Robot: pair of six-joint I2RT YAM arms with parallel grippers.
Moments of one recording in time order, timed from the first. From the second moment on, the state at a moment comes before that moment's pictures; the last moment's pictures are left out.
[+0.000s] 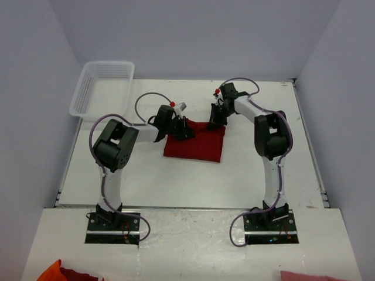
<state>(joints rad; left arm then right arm) -0.46 2.09 1.18 0.22 0.53 -0.57 0.29 2.26 1.77 -0.71 -0.45 0.38</state>
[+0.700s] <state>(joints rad) -0.59 1.87 1.02 0.12 0.42 -0.54 0.28 2.30 1.92 -0.69 -0.27 0.37</state>
